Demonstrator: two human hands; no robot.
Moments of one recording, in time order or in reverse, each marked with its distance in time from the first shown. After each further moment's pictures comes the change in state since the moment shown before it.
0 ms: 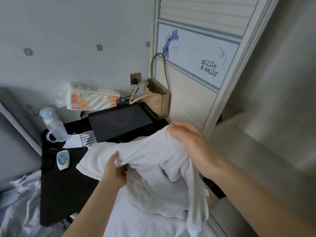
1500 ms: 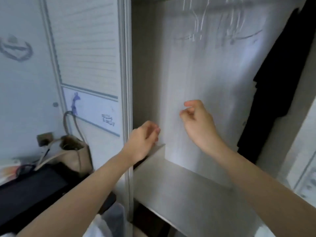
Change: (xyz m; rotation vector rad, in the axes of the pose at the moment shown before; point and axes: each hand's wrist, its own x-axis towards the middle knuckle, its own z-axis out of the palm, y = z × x) left_hand -0.186 -0.142 0.405 1.208 -0.851 1.229; right_hand -0.089 -0.101 -0.322 -0.620 0.906 -0.358
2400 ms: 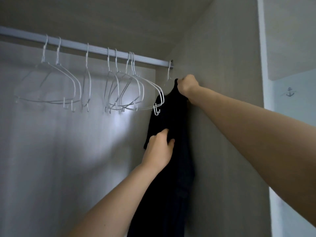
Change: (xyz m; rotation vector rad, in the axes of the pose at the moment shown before) left_hand 0.322 0.192 0.211 -0.328 -0.219 0.756; right_hand 0.354 -0.004 -0.220 -0.757 0.757 0.296
